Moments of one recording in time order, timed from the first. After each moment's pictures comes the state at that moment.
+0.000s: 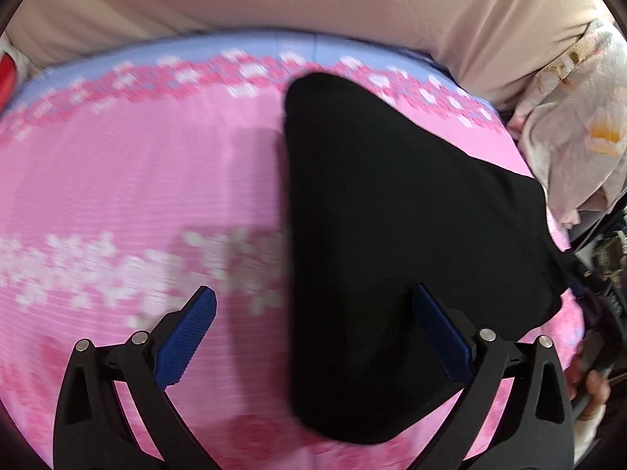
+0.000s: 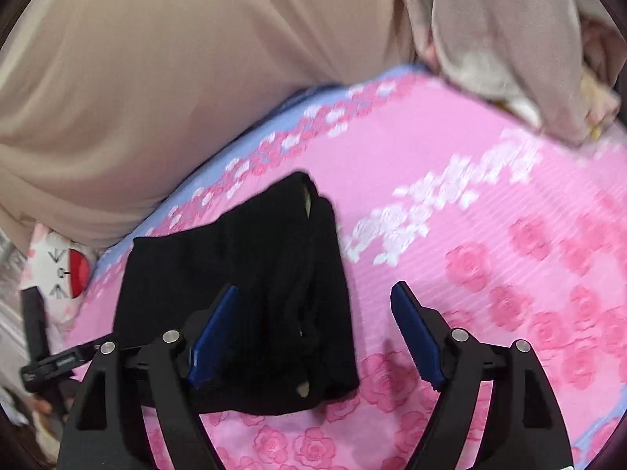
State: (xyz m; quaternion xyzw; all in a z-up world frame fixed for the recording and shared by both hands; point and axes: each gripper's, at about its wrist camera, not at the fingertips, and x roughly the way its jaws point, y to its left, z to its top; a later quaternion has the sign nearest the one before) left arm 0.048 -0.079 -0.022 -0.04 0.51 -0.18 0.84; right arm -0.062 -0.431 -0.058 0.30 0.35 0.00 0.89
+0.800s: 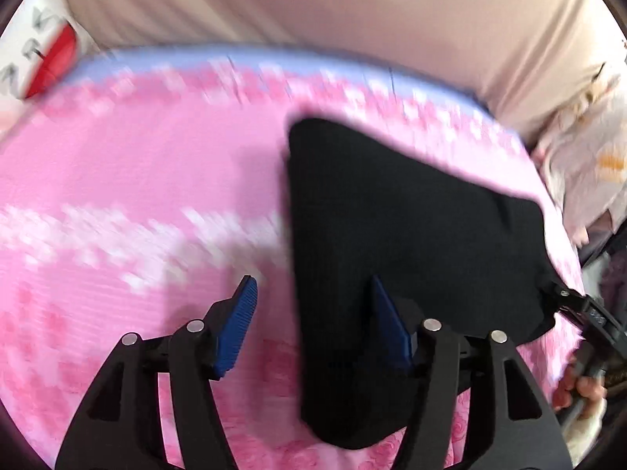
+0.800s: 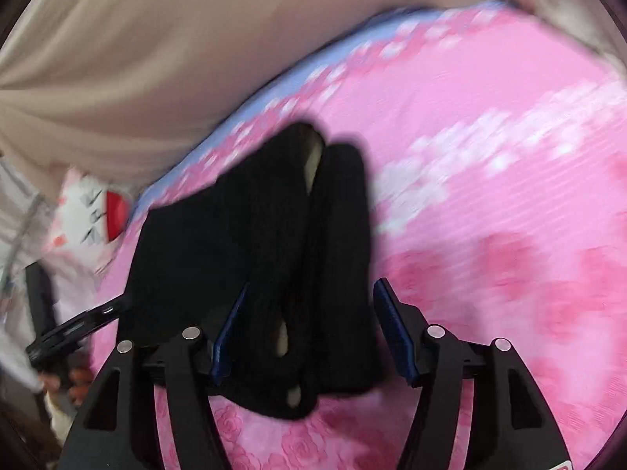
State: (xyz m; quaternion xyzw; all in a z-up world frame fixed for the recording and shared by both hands) left arm 0.011 0.058 0.014 -0.05 0.44 -0.12 0.89; right arm -0.049 -0.313 -0.060 0.27 0.40 0.06 0.88
